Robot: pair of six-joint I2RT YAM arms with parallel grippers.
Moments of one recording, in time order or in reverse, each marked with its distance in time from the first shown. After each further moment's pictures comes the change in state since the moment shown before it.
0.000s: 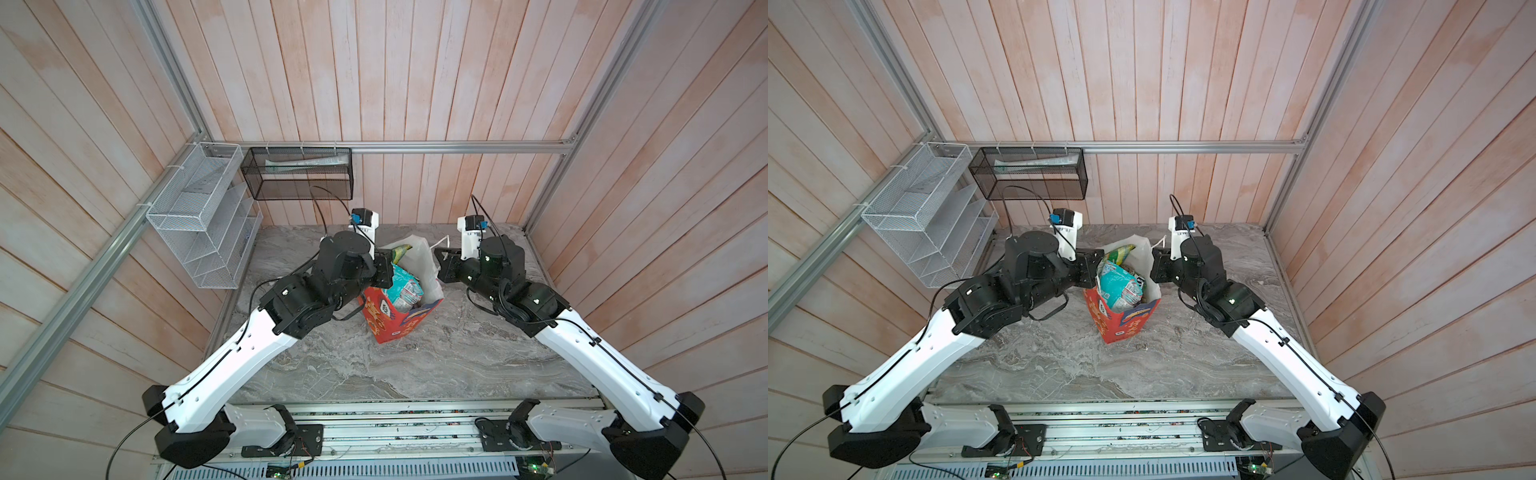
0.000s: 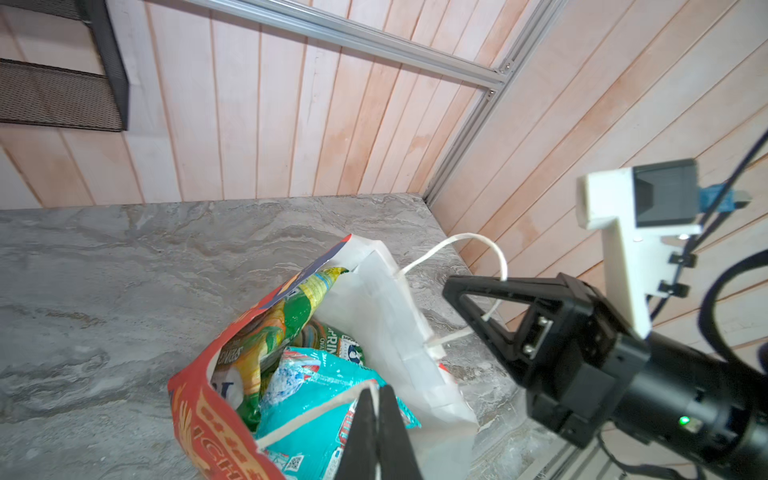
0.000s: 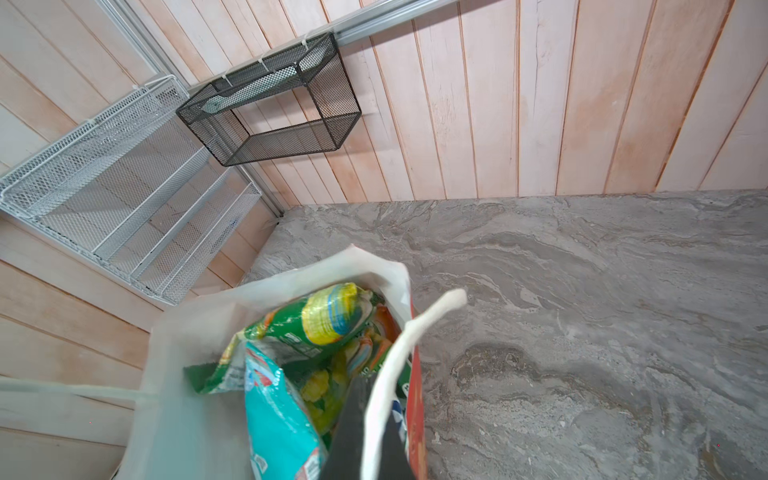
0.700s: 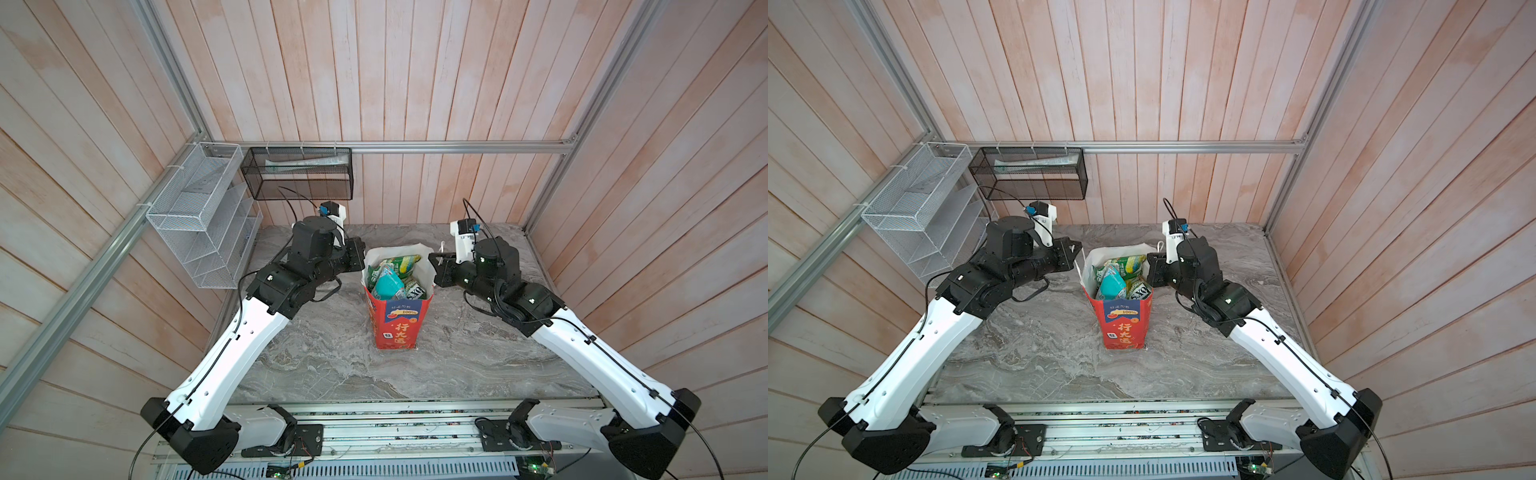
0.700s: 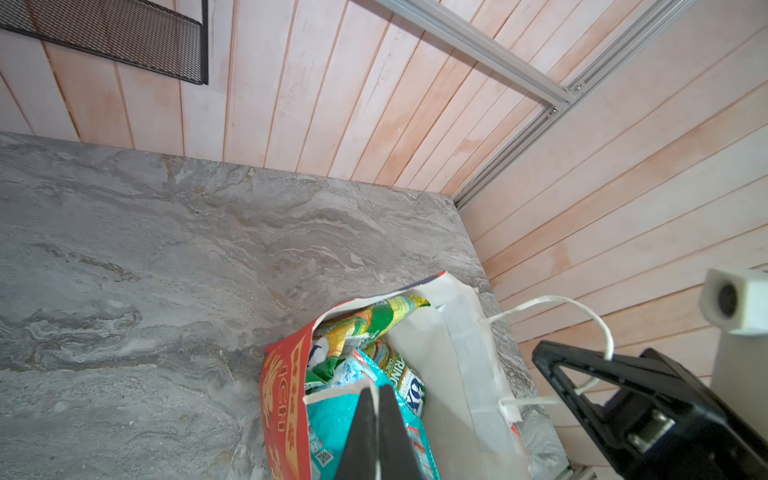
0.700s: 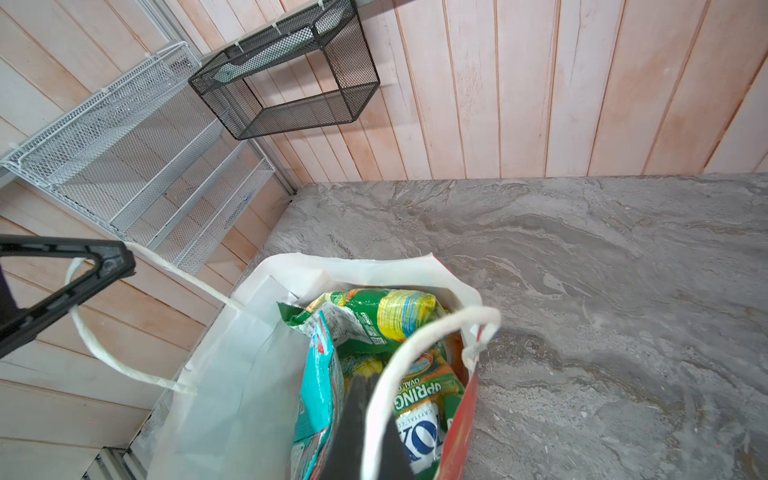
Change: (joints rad) left arm 0.311 0.034 -0.026 0.002 0.288 -0.058; right arm 0.003 0.032 0.013 -0.023 -0.069 0.000
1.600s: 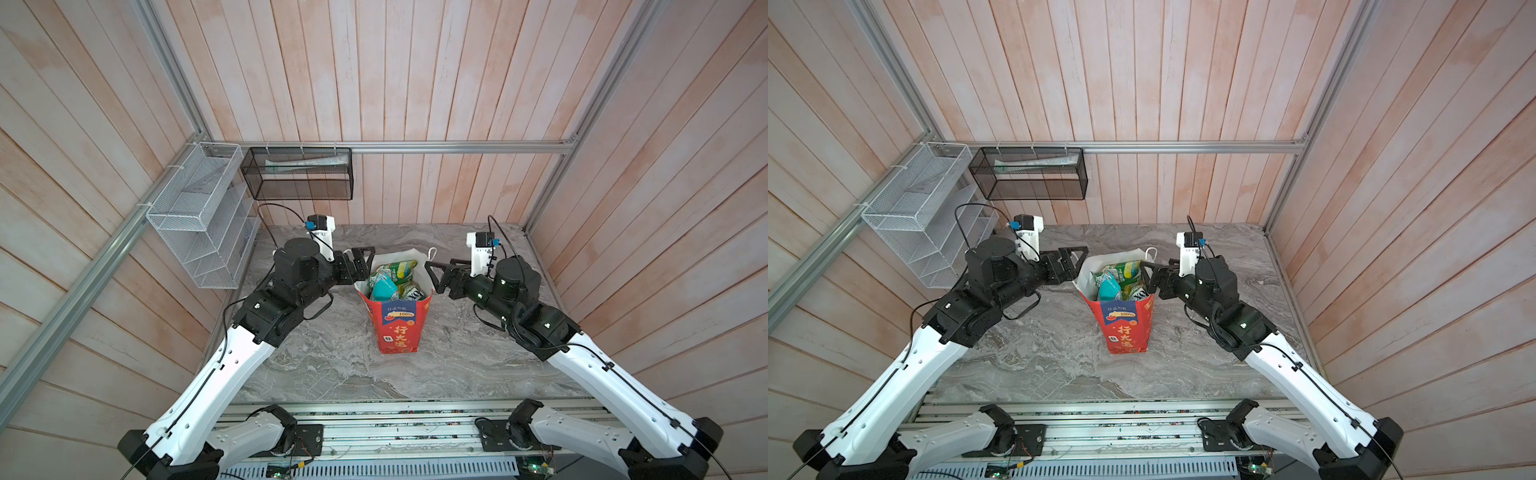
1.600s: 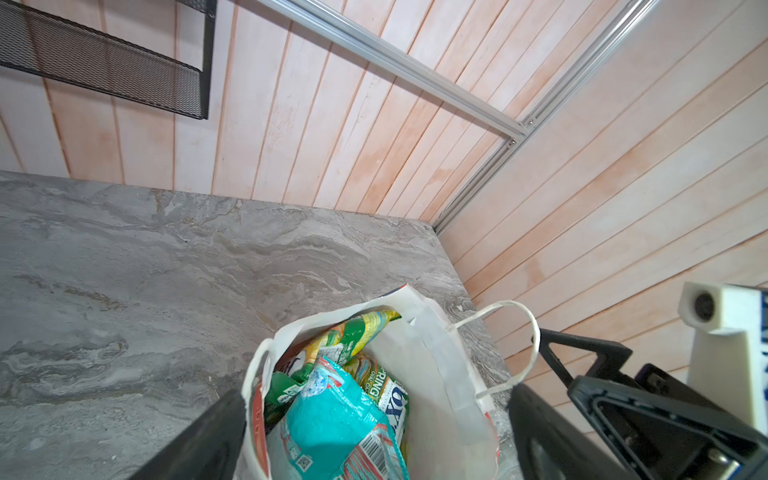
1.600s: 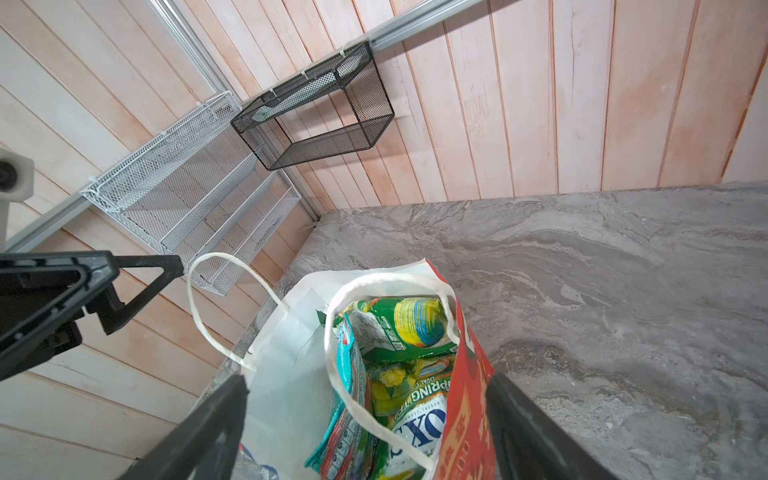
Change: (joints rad) left arm 0.006 -0.190 -0.228 0.183 -0.020 0.016; right arm 0.000 -0.174 -0.183 0.144 -0.012 0.043
